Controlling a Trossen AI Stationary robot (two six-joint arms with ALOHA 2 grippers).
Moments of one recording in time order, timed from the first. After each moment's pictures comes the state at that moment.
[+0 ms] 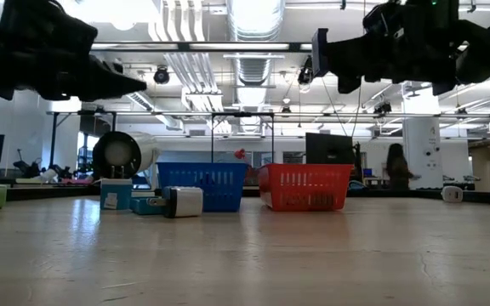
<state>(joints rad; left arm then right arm) 0.27 0.64 0.11 0.41 0.24 0.37 -0.30 1.18 0.33 0.90 -0.45 0.02</state>
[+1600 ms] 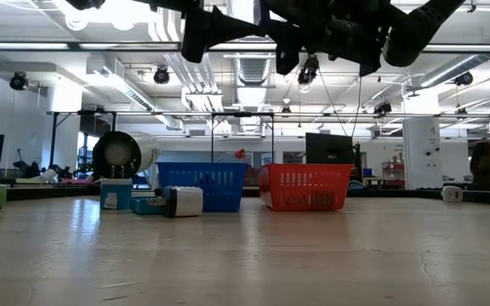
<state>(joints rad) -0.16 1.45 0.85 0.58 -0.46 1.36 -0.27 1.52 0.76 0.90 -0.66 0.29</state>
